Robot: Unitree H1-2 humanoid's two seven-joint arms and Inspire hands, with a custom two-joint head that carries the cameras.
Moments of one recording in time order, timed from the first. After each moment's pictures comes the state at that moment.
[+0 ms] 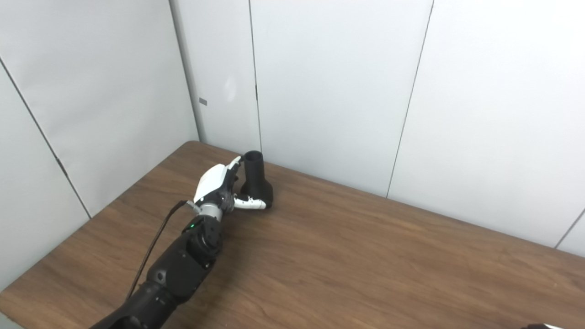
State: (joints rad) left arm -0.48 0.42 -0.08 0.39 0.48 0.38 0.18; right arm -0.03 -0.15 -0.14 -0.02 0.07 0.01 0.03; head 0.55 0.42
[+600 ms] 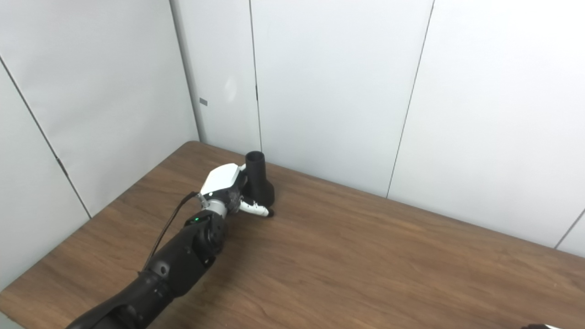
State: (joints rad) left arm -0.51 0.47 -0.22 0.40 0.64 0.43 0.10; right arm -0.02 -0.15 -0.14 -0.03 0.07 0.02 0.03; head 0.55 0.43
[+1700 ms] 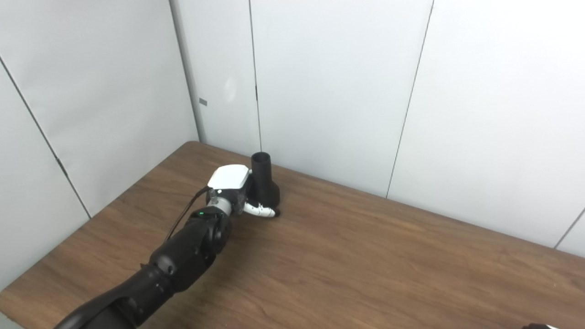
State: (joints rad) left arm -0.54 0.49 -0.30 0.40 0.88 0.46 -0.08; right arm -0.01 -0.15 -0.14 -0.05 0.06 0.03 0.03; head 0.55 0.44
